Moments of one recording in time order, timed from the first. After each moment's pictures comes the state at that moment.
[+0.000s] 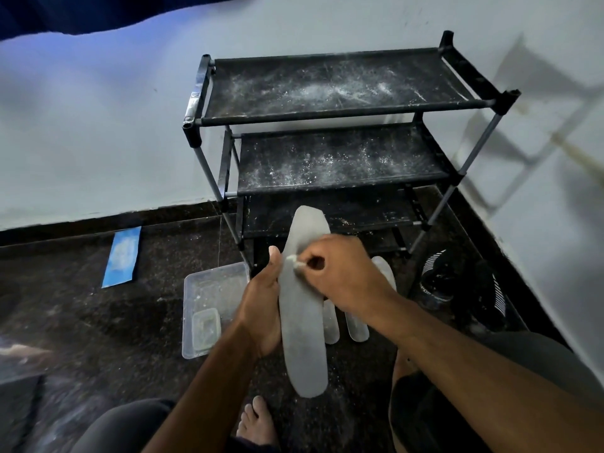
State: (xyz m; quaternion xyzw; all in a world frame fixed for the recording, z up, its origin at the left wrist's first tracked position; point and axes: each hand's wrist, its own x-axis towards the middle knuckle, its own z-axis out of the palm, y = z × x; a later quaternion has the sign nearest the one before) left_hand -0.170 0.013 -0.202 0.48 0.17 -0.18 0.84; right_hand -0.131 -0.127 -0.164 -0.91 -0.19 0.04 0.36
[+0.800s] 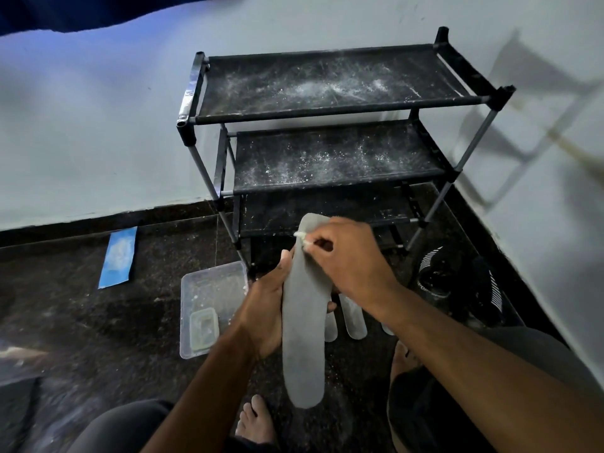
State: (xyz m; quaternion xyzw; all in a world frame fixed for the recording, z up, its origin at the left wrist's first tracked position) left_hand -0.173 0.010 -0.201 0.47 0.16 -0.23 0.83; right_hand -0.119 -0.134 -0.162 -0.92 -0.15 -0.02 0.35
